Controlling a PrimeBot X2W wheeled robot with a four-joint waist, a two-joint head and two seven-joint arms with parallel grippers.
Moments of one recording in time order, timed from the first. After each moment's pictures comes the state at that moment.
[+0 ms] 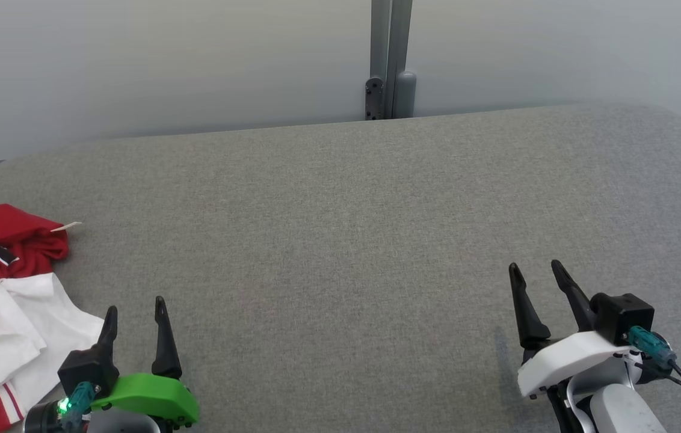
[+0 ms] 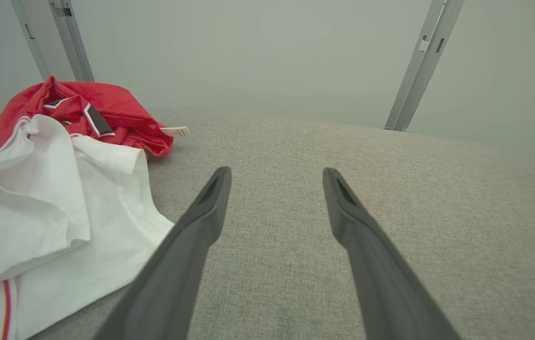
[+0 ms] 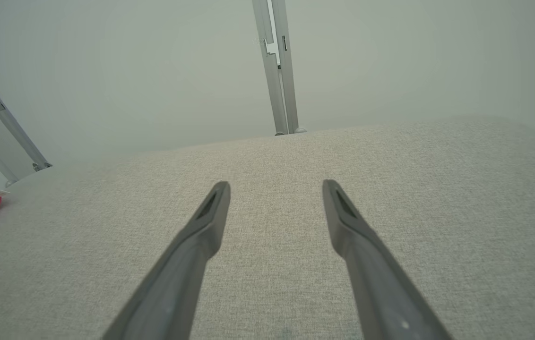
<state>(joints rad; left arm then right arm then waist) -0.06 0.04 0.00 0.32 -0.22 0.03 -0.22 -0.11 -0.06 0.07 0.29 0.24 0.13 -0.21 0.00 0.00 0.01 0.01</state>
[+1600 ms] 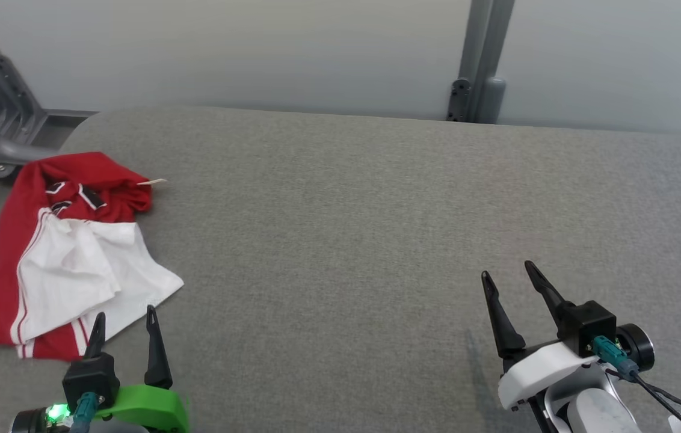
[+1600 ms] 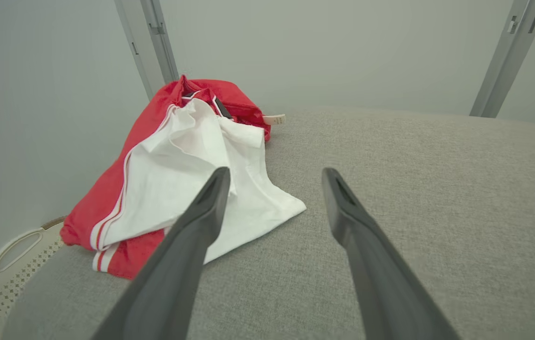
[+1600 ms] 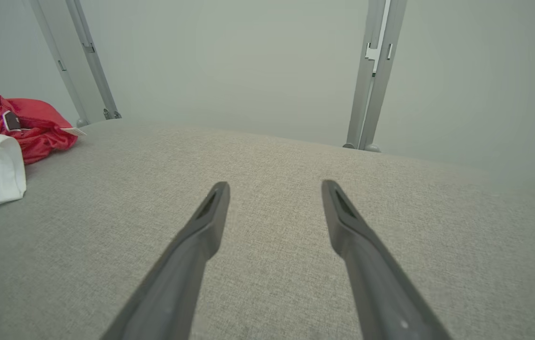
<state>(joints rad) -0.05 0.05 0.03 0.35 -0.08 0.04 -0.26 -0.11 -0.05 0.12 0.30 0.07 0.13 -0.26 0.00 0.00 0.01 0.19</state>
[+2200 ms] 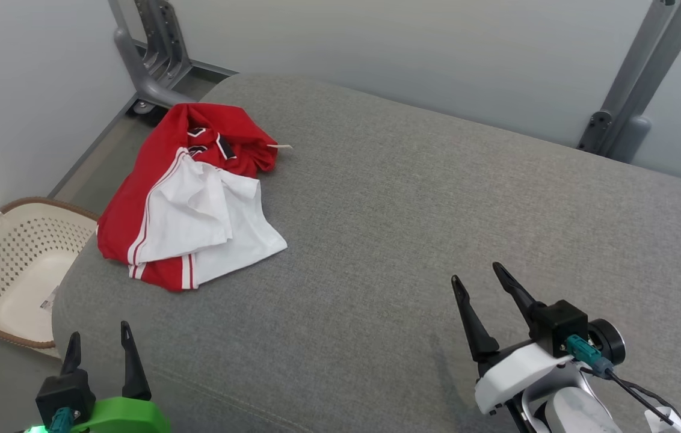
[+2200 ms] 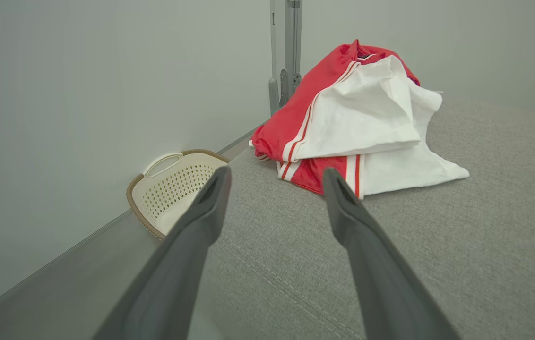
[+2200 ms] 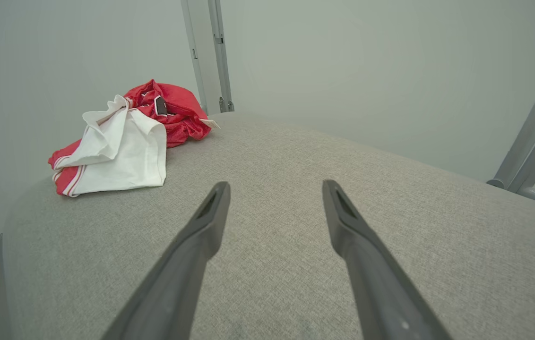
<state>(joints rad) -0.02 0.05 0.10 0.36 -0.10 0.05 -0.26 -0.13 -0.05 0.21 0.32 0.10 0.13 -0.26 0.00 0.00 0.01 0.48</state>
